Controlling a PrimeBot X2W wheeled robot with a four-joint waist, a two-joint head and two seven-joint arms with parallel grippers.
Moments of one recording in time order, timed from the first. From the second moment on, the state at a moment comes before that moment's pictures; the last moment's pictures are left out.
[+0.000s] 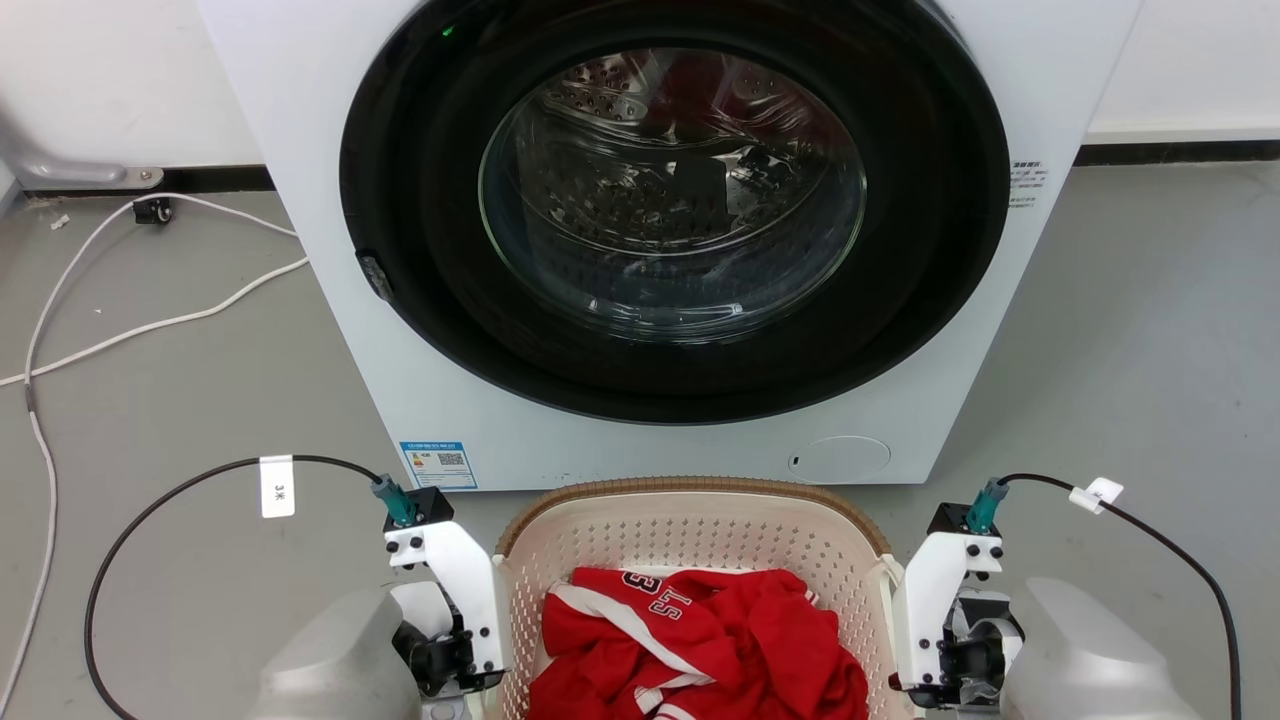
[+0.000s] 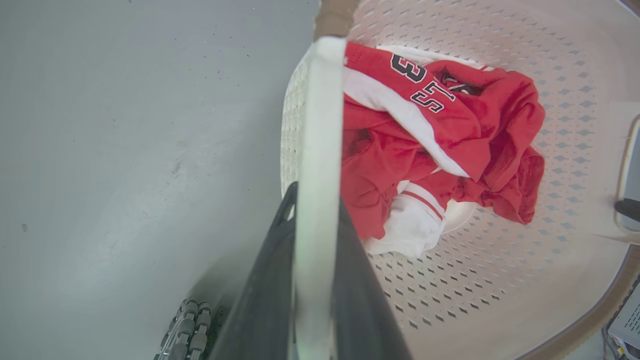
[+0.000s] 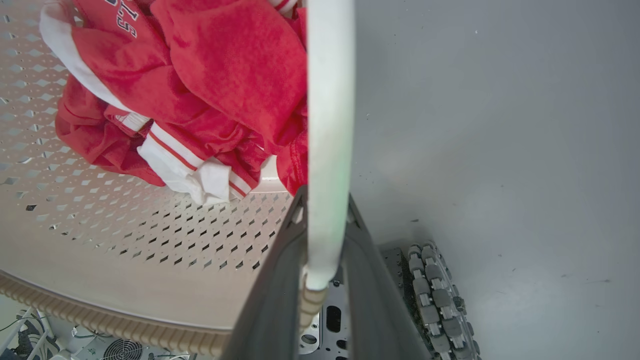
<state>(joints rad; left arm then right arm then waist) -0.70 0.16 -0.96 1.24 -1.26 -0.12 0.42 -0.66 -0.07 0.48 1.29 0.70 0.12 0.66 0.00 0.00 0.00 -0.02</state>
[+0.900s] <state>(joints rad) -0.70 0.16 -0.98 1.25 -1.28 -0.12 0.40 -0.66 -0.07 0.48 1.29 0.70 0.12 0.65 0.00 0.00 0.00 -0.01</state>
